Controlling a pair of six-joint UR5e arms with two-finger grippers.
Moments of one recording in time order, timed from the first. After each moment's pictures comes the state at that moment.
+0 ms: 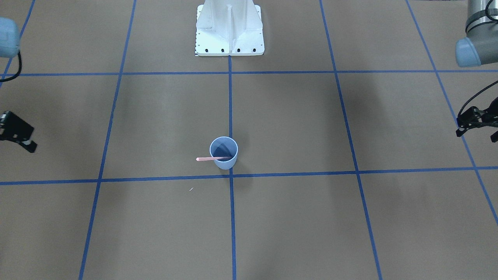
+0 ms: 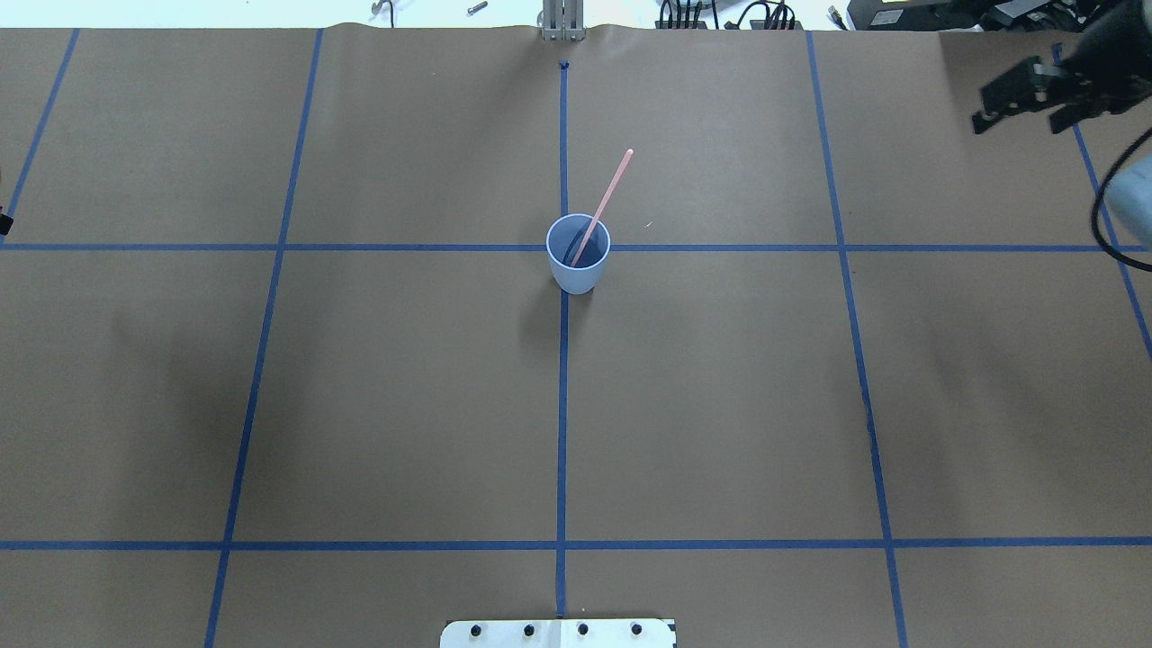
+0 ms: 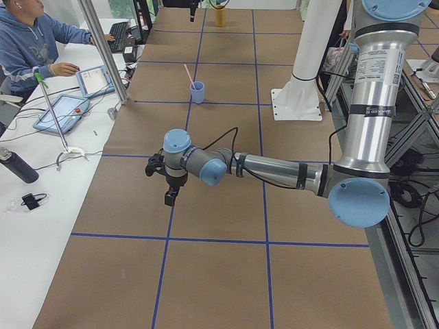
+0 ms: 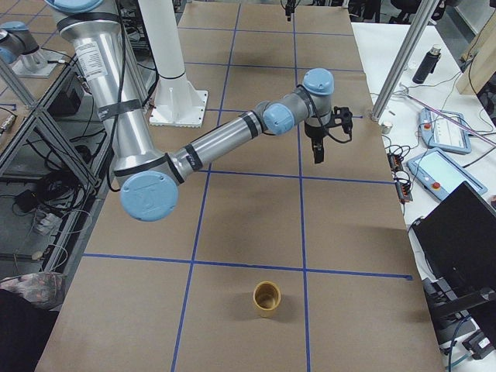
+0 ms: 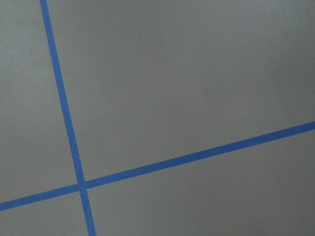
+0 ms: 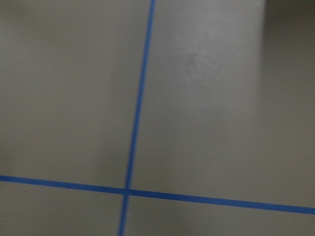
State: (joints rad) left arm -1.28 -1.64 -1.61 -1.92 -2.21 -0.25; right arm 1.27 -1.31 1.78 -1.51 2.28 0.47
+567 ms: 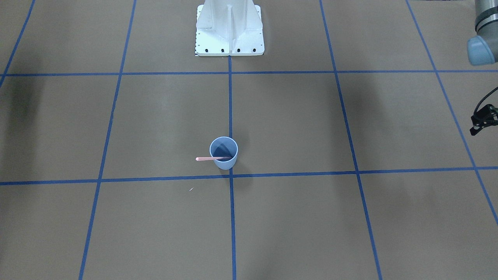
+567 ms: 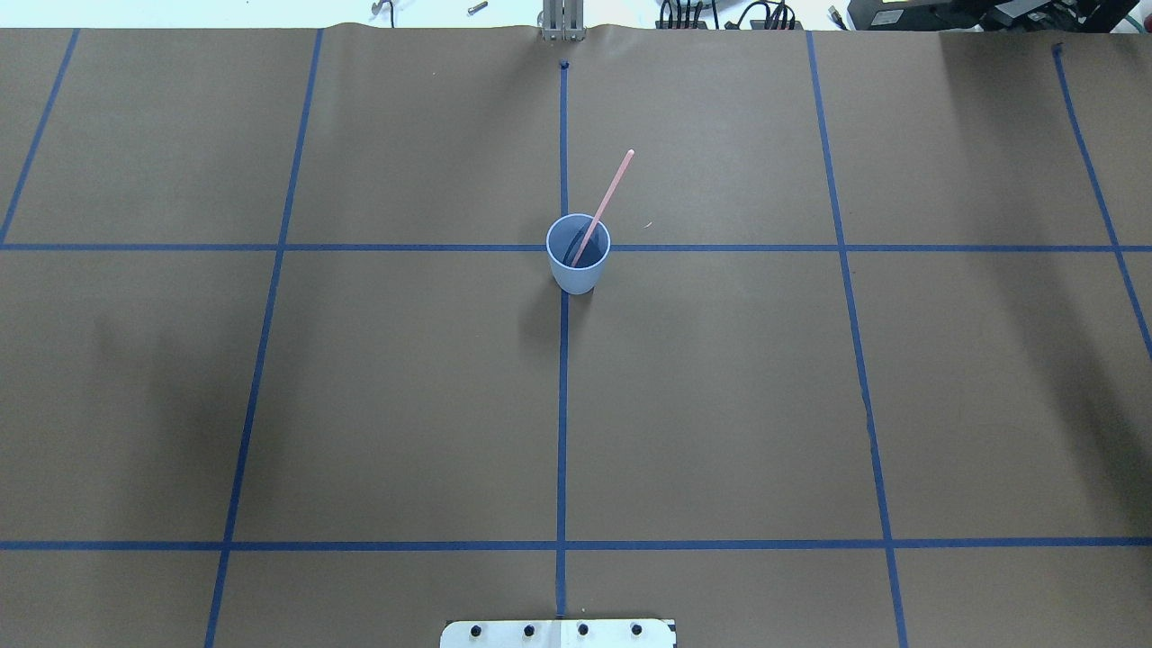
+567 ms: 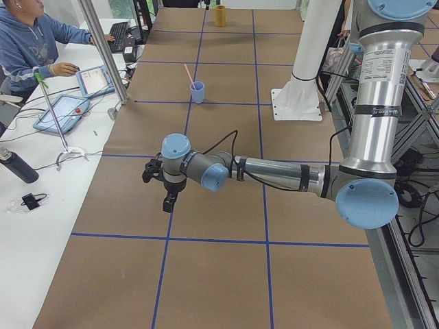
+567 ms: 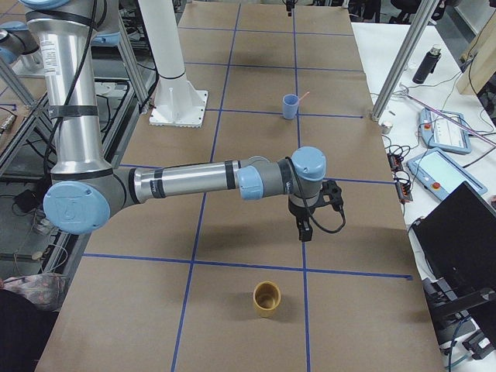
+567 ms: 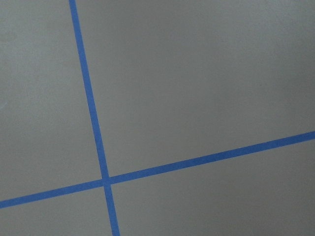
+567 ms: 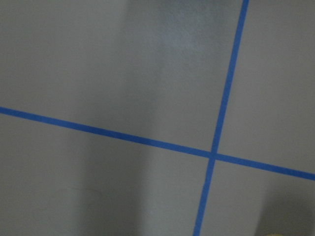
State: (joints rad) left arm -1.34 -1.63 -1.59 -1.92 -2.25 -0.25; right arm 1.49 -1.52 1.62 -1.51 2.34 -0.03
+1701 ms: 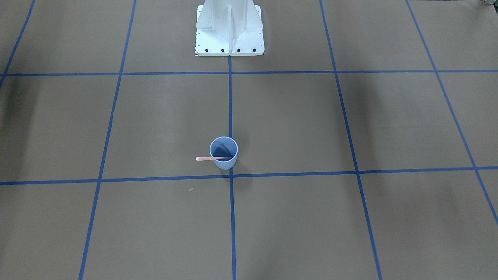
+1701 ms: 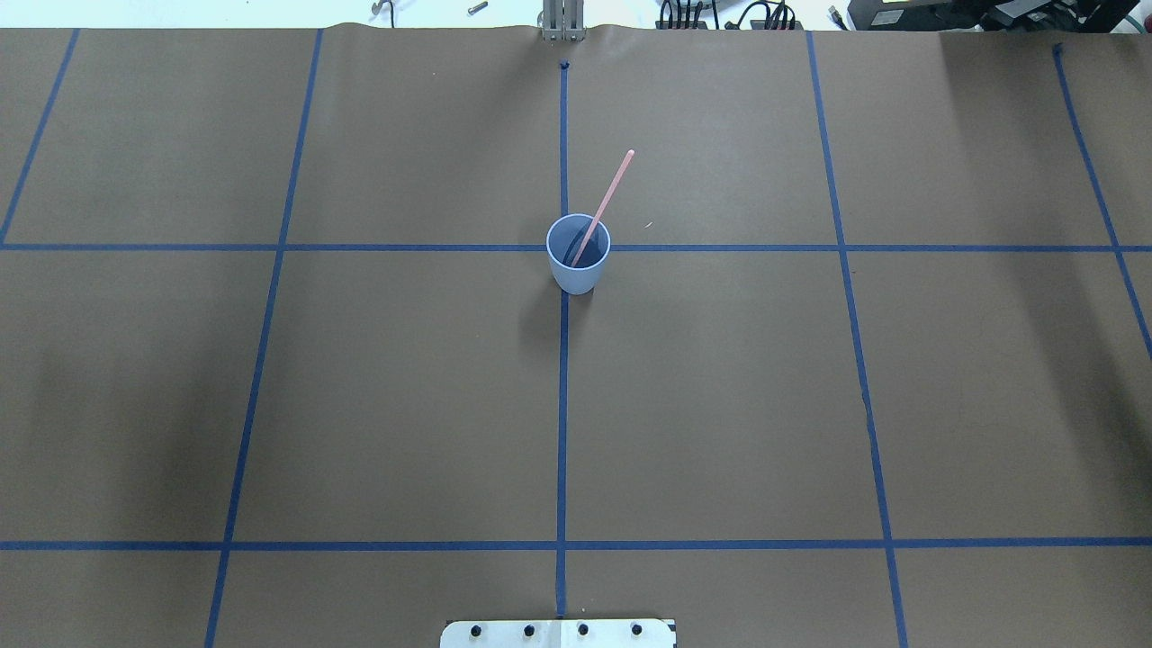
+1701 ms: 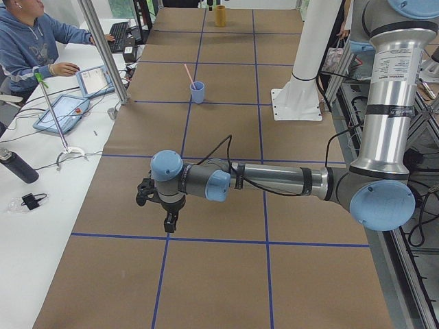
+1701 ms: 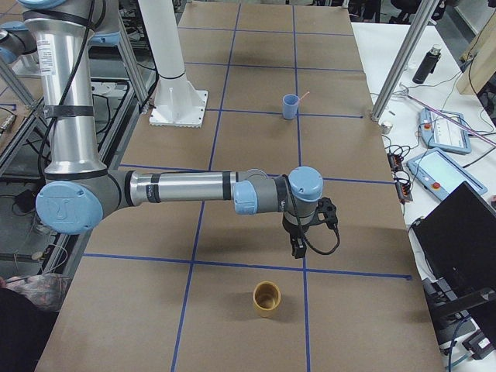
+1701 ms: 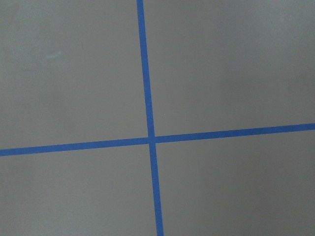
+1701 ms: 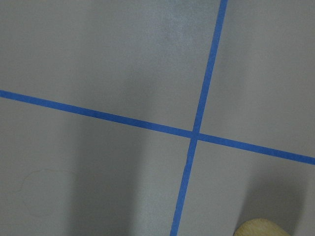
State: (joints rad) left arm -1.49 -1.62 -1.56 -1.72 -2.34 -0.08; right arm 1.50 -1.53 1.59 -1.51 2.34 -0.06
